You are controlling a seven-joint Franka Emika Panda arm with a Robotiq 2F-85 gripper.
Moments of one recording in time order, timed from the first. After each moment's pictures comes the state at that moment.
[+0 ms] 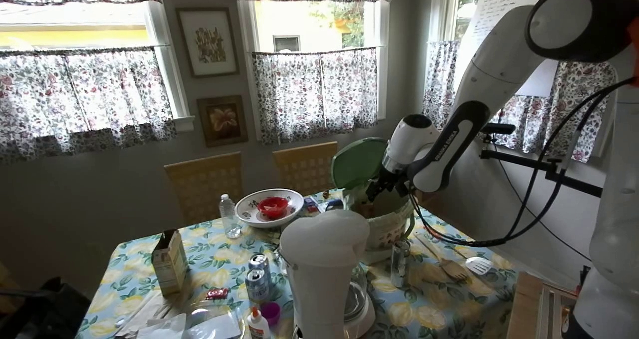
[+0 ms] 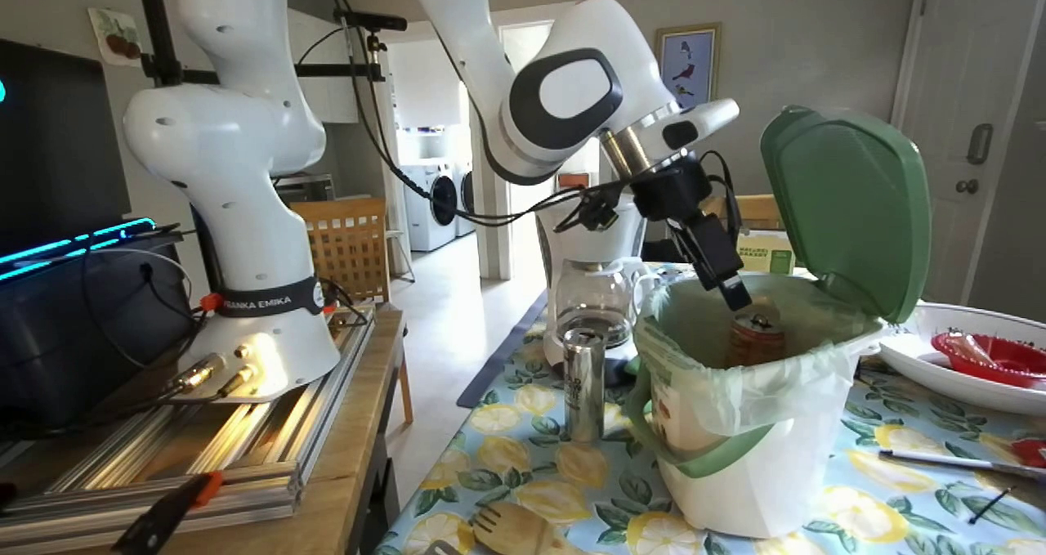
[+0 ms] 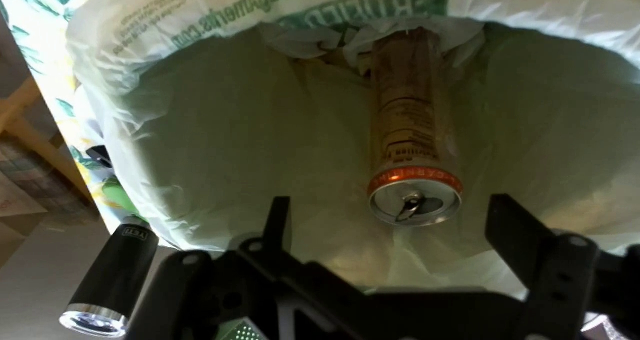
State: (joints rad) arm -0.34 0.19 -0.10 -2.42 -0.62 3.12 0.44
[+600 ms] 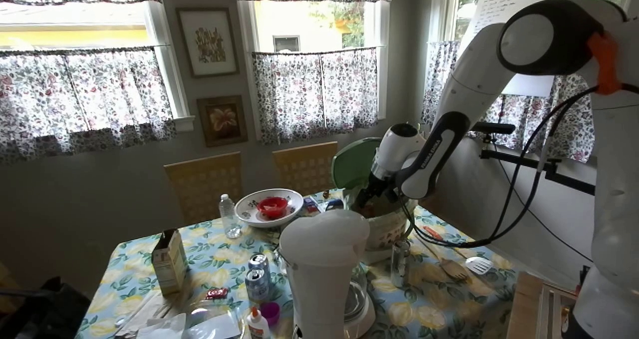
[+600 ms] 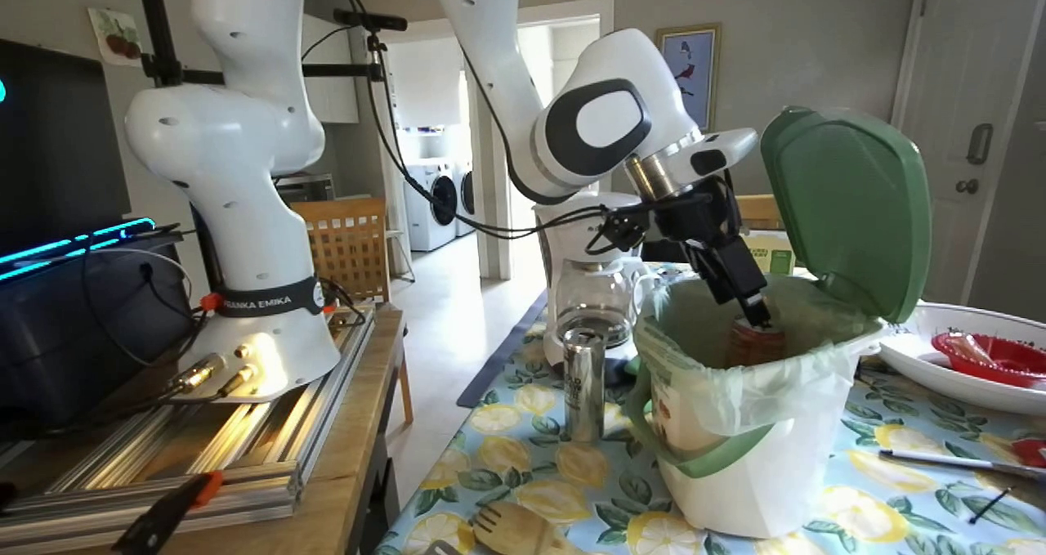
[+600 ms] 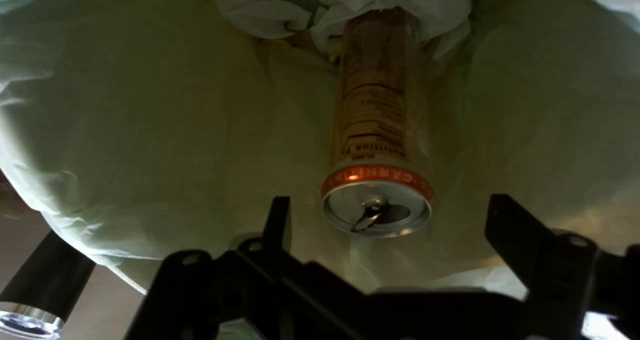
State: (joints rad) arm -0.32 0.31 -0.08 -2.32 -0.62 3.14 0.41
